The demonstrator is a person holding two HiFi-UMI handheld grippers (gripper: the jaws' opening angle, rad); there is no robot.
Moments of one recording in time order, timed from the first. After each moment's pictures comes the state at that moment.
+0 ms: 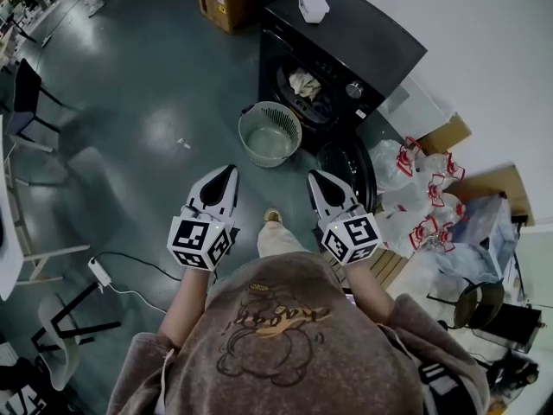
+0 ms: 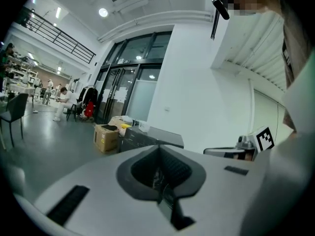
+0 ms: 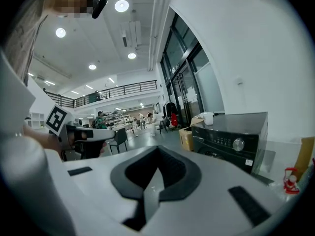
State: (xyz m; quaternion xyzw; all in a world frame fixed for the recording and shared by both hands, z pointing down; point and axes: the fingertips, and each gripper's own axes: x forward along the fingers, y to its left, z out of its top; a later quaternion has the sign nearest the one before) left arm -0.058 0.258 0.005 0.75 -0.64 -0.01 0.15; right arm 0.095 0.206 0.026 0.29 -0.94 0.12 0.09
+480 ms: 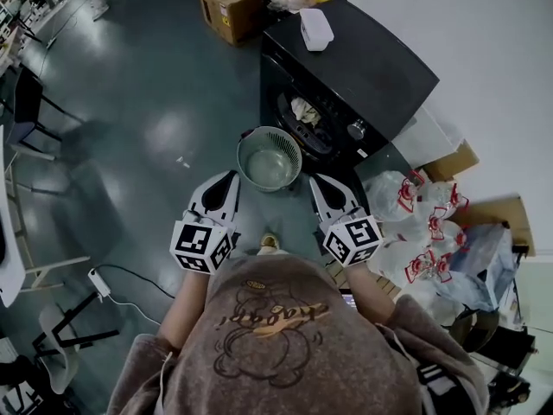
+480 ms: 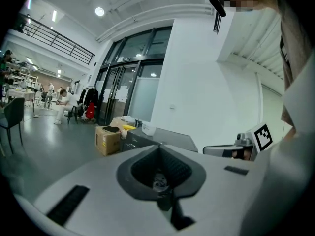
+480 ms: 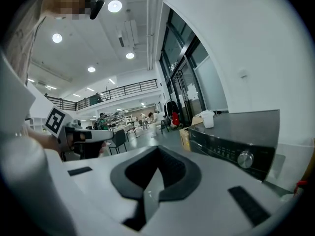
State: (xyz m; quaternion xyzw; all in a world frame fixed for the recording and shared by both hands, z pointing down) left arm -0.072 0.125 0.007 0.74 -0.65 0.01 0.15; right arm 0.079 0.064 0.031 0.27 -0.95 0.14 0.08
